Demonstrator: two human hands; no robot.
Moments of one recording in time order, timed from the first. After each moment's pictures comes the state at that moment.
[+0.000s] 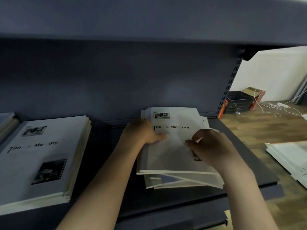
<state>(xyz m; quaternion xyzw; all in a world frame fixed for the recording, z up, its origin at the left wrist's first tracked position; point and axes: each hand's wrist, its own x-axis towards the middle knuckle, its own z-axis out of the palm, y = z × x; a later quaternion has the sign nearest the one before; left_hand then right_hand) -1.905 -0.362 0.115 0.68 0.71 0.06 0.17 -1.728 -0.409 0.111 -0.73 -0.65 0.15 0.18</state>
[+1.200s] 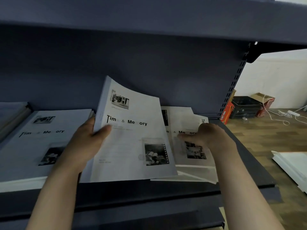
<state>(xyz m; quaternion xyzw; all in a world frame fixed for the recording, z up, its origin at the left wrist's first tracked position) -1.986 -0.448 0.099 0.51 0.67 0.48 0.26 -1.716 -0.375 0.111 -0.74 -0.66 0.13 0.07</state>
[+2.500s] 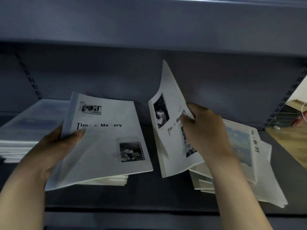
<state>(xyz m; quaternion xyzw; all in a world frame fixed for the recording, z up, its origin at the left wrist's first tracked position) -2.168 -0.501 0.093 0.36 0.74 0.49 0.30 -1.873 -0.421 0.153 -0.55 -0.75 0.11 0.36</state>
